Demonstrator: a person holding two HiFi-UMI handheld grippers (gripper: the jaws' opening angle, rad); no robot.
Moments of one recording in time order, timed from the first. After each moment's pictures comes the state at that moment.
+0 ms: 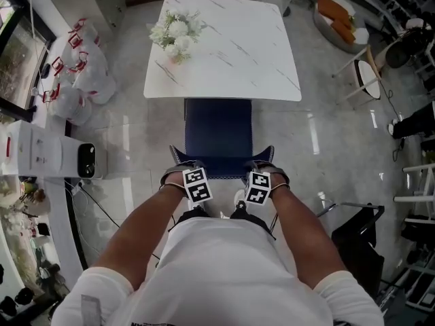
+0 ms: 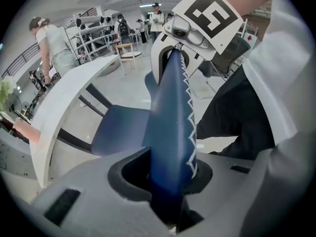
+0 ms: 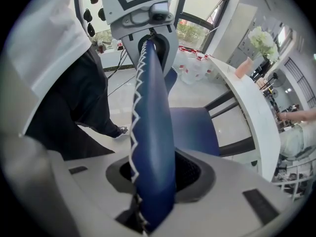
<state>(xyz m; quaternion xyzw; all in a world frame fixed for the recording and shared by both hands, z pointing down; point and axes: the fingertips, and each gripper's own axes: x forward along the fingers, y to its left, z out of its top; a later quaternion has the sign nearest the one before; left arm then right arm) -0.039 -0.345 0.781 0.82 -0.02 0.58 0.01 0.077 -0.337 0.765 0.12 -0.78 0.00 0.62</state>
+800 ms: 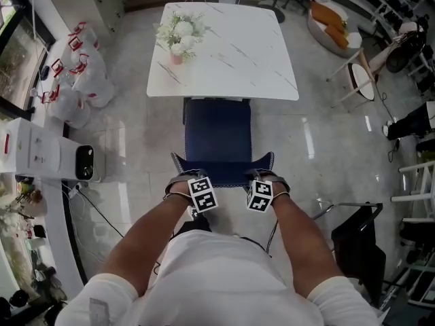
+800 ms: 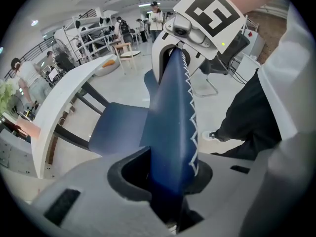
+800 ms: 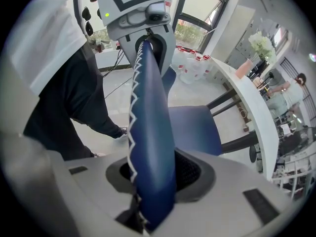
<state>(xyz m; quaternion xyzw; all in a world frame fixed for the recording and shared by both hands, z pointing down) -0.043 -0.299 0.788 0.81 -0.03 0.58 0.00 0.074 -0.290 0.769 0.14 -0.77 -0.01 0.62</state>
